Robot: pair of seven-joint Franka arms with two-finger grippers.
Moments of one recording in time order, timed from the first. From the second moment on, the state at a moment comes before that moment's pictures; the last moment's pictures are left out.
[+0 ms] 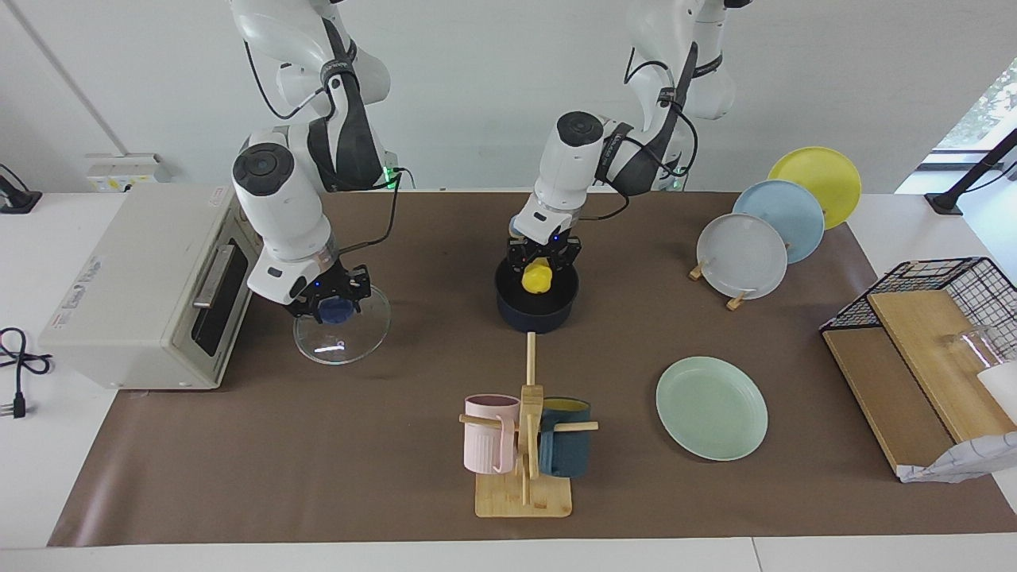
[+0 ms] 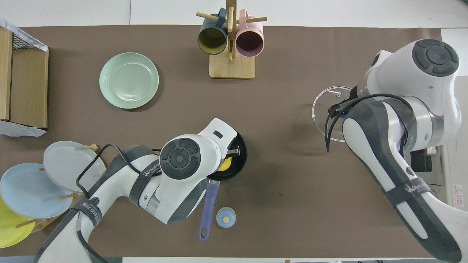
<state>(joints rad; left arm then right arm) -0.70 0.13 -0.03 -2.10 -0.10 2.37 -0.72 0.10 0.19 0.05 -1.82 -0.02 1.96 -0.15</state>
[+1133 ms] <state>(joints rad) -0.73 0.19 -0.03 -2.16 -0.05 2.46 -0.68 0.21 0.19 0.06 -1.71 -0.01 1.84 0.04</state>
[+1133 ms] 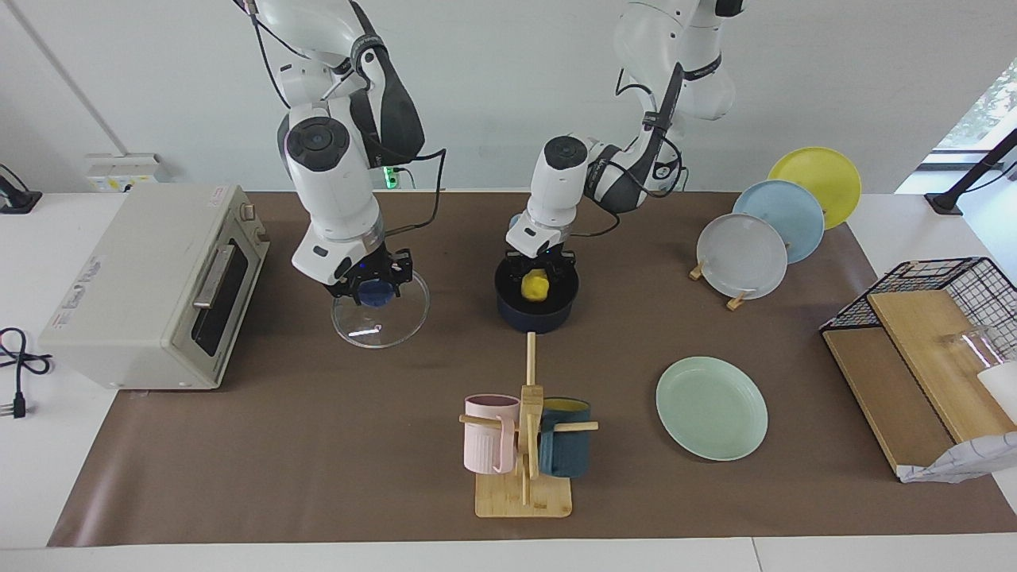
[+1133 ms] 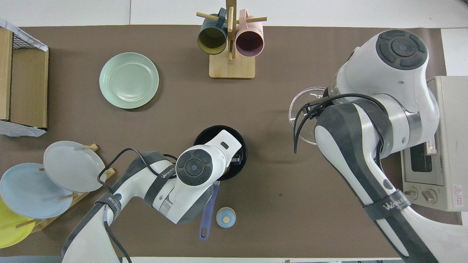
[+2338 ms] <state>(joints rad) -0.50 0.02 0.00 -1.85 -0.05 1.95 -0.49 0.32 0.20 0.06 -1.67 0.00 1.81 0.27</state>
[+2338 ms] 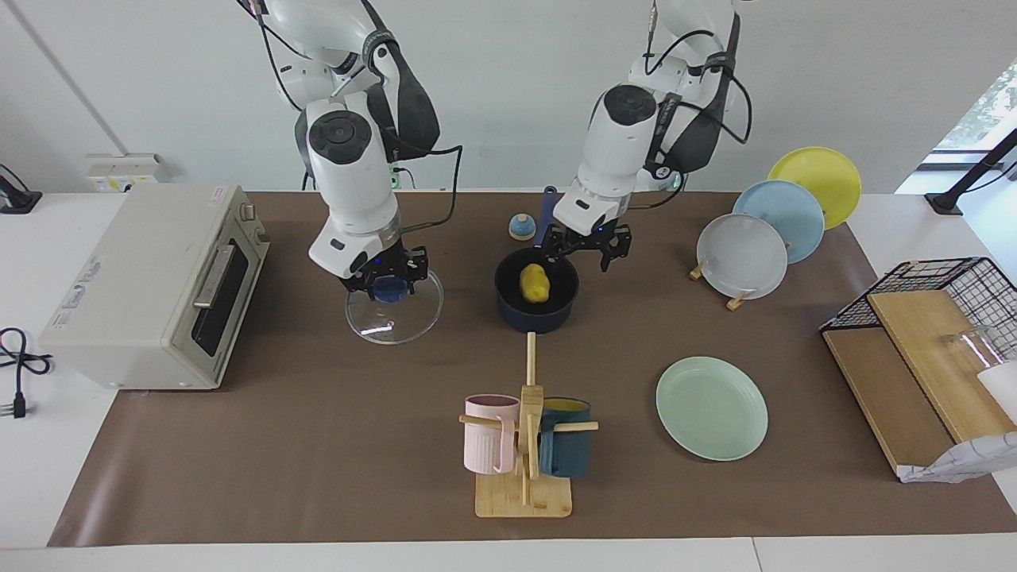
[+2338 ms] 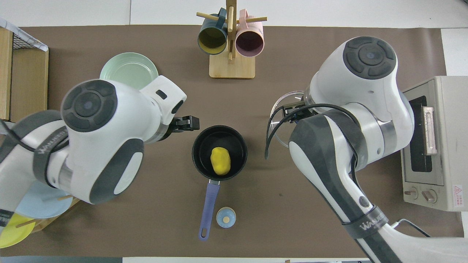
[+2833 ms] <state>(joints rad) -0.19 -0.04 0.01 -1.74 -0.05 1.73 -0.05 0.62 0.23 0.07 -1.61 0.01 1.87 0.66</state>
